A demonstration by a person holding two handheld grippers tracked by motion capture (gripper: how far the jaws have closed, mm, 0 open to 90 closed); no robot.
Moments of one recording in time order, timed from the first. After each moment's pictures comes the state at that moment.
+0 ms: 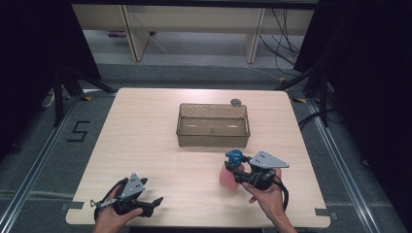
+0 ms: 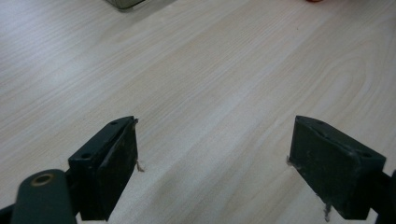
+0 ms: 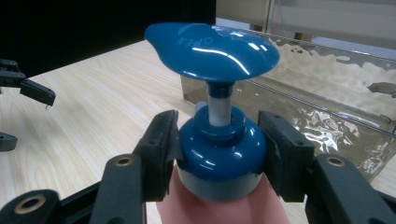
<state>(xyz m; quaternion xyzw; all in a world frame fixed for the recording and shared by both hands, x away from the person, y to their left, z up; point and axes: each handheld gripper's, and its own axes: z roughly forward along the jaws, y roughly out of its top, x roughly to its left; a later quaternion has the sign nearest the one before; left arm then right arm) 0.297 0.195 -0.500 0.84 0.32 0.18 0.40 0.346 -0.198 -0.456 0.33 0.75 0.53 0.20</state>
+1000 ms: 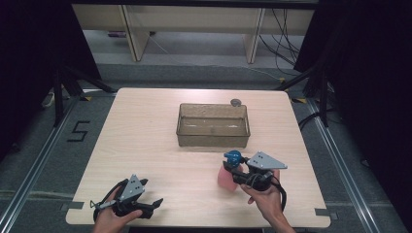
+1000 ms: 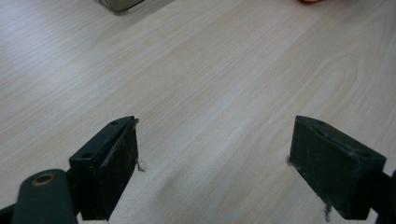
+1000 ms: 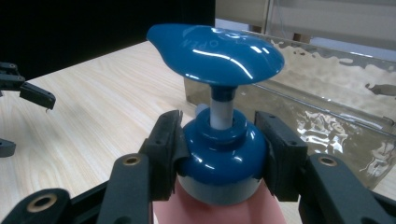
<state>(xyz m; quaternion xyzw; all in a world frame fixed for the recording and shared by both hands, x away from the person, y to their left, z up) 0.294 0.196 -0.499 0.84 0.31 0.19 0.39 0.342 -0.192 -0.452 0.33 0.75 0.53 0.21</state>
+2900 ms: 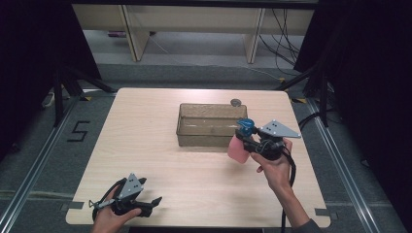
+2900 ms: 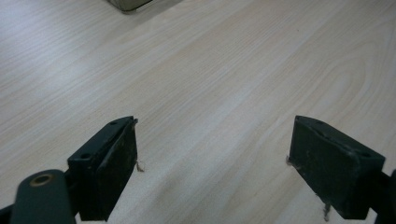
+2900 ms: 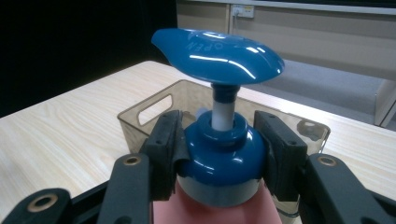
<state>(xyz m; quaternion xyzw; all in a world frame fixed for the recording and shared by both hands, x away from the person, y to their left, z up) 0.295 0.198 -0.500 0.83 0.33 0.18 0.40 0.396 -0.212 -0.394 0.37 0.72 0.53 0.25</state>
